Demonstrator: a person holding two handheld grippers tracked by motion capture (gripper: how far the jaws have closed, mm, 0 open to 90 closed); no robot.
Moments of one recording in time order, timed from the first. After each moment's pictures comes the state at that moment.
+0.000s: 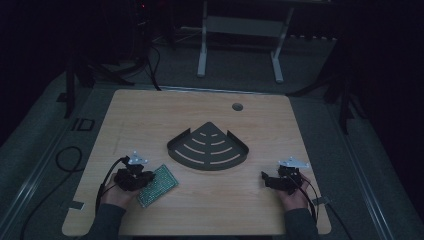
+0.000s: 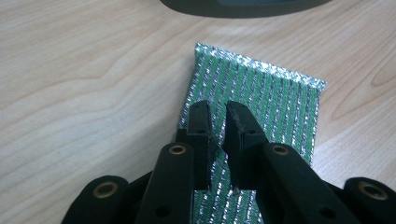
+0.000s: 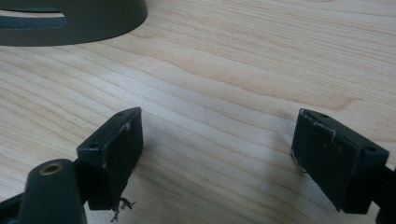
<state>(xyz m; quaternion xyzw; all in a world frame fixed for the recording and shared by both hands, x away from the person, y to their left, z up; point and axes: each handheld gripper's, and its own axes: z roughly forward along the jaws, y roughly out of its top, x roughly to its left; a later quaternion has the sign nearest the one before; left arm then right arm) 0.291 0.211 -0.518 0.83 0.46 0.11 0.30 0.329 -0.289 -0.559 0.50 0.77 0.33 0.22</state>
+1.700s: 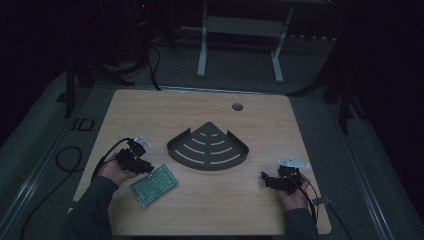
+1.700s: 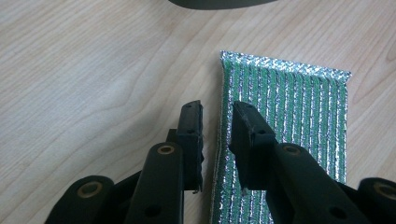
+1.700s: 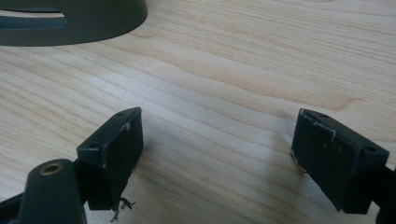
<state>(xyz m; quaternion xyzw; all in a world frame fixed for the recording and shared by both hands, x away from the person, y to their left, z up) 0.348 0.221 -0.505 0.89 0.39 0.02 0.23 0.329 -0.289 -0.559 0.50 0.77 0.33 0.22</state>
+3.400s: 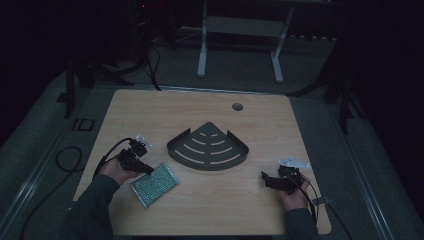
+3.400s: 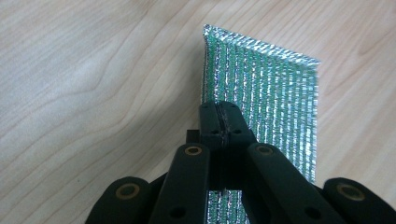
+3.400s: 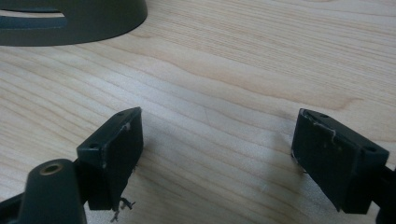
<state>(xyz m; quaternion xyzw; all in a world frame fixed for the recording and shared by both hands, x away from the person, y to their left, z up) 0.351 0.217 -0.499 0.89 0.41 -0.03 0.21 0.329 -0.289 -0.559 0.50 0.77 0.33 0.22</state>
